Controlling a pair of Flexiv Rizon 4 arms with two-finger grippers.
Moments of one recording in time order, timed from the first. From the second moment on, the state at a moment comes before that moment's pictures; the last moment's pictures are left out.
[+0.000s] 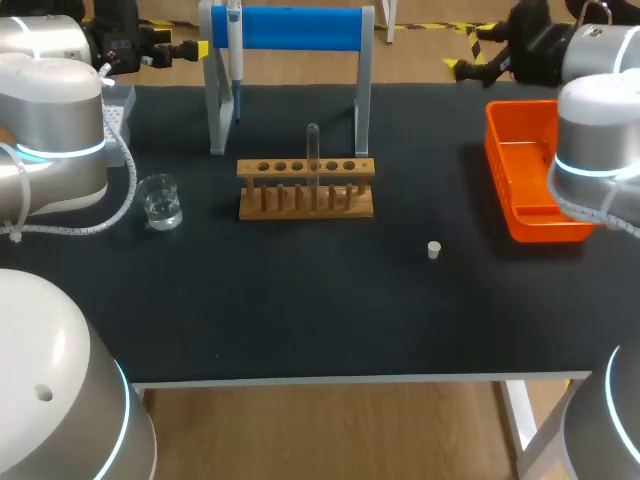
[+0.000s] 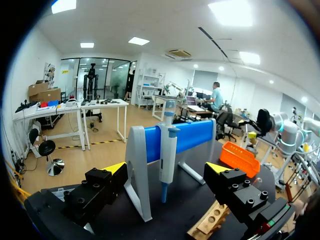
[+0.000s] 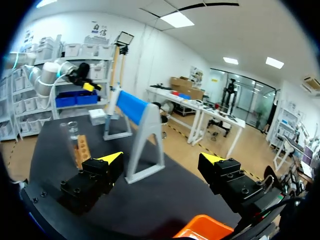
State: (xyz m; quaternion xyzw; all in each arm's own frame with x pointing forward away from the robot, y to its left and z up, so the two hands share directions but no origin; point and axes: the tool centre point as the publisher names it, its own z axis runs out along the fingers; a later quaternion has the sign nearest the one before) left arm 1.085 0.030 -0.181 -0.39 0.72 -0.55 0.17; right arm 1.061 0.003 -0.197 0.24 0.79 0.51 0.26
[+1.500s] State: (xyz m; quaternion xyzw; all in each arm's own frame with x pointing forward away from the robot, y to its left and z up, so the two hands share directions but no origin) left arm 1.085 0.030 -0.181 -0.39 0.72 -0.55 0.17; right arm 0.912 0.105 -0.272 0.07 0.78 0.61 0.11
